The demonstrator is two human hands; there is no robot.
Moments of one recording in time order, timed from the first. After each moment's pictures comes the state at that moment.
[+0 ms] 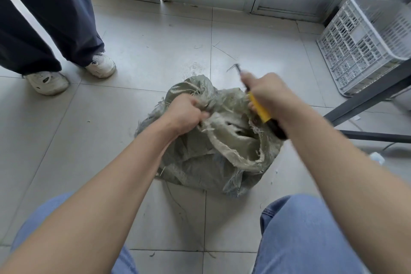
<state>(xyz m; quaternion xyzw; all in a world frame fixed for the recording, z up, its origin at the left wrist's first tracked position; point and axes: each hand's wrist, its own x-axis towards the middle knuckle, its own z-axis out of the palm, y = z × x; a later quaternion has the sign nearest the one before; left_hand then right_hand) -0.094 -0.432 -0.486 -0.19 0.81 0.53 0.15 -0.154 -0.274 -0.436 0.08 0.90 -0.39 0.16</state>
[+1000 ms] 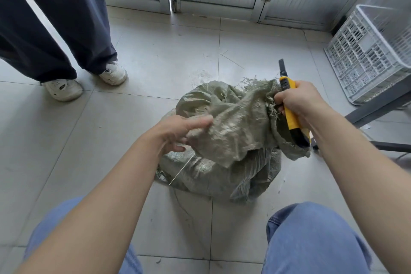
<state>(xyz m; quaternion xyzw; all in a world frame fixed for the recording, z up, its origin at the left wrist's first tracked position) -0.076 -0.461 -0.489 -0.29 0.71 0.58 0.27 -0.174 -0.229 -0.441 0.16 0.86 -0.47 0.12</state>
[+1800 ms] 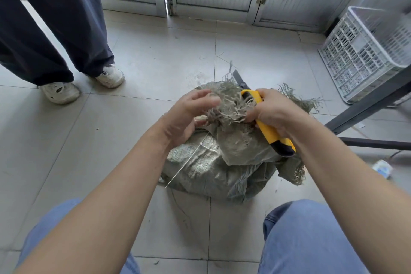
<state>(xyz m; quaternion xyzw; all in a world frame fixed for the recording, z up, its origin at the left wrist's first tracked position) -0.082 -0.433 -0.460 -0.11 0.62 0.76 0.15 -0.132 -0.259 -0.422 0.03 0.88 -0.39 0.26</state>
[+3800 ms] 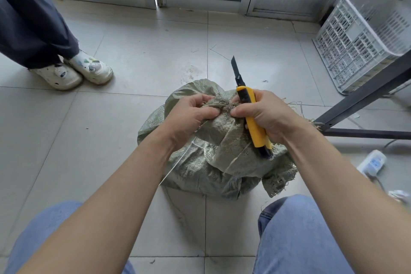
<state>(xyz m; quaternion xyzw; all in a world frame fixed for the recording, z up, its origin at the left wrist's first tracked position) -0.086 -0.411 -0.472 -0.13 0.63 0.75 0.14 -0.128 -0.244 -0.447 0.01 0.75 -0.59 0.28</state>
